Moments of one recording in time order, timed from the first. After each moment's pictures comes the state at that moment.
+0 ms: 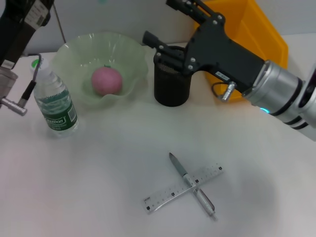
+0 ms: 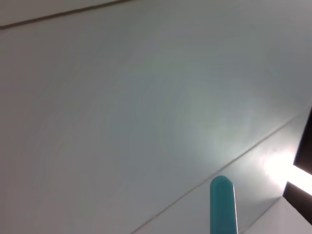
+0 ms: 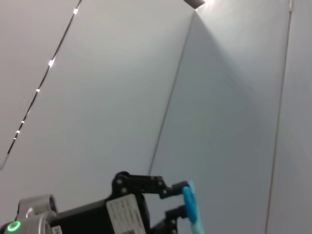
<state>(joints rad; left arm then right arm) -0.70 -2.08 0.73 0.11 0.98 1.65 -1.70 0.74 2.09 -0.77 -0.06 -1.24 -1.65 0.33</state>
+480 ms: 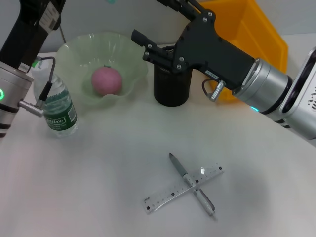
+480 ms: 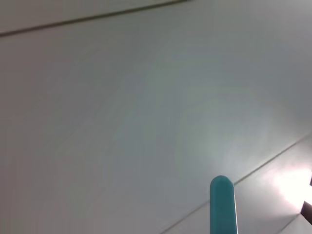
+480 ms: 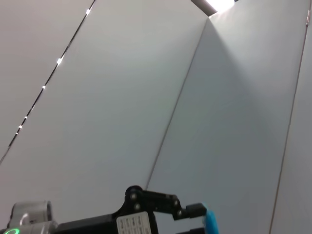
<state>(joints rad) -0.76 -2.08 0.69 -0.06 0.94 1.65 -1.58 0.78 2.09 -0.75 0.00 -1.24 -1.65 0.21</state>
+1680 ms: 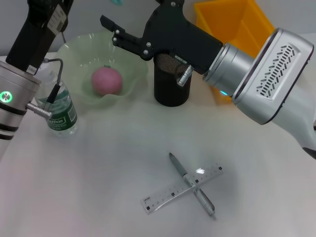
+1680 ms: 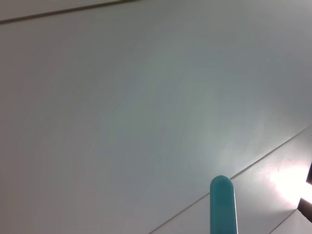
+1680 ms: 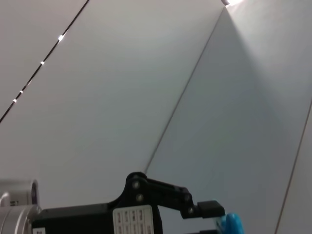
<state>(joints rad) -0.79 -2.08 0.67 -0.13 0.95 1.68 -1.52 0.92 2.09 -0.68 0.12 -1.24 -1.55 0.05</state>
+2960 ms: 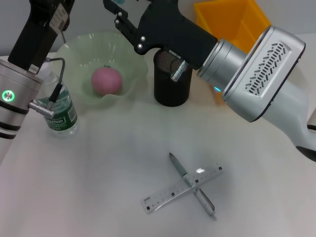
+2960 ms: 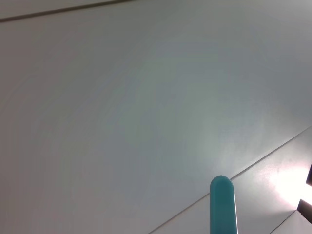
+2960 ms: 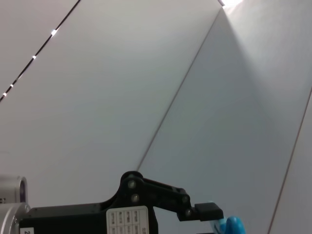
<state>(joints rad) -0.80 -2.08 0.66 -0.14 0.95 1.68 -1.51 0.95 2.09 -0.63 0.16 -1.25 -1.53 -0.02</state>
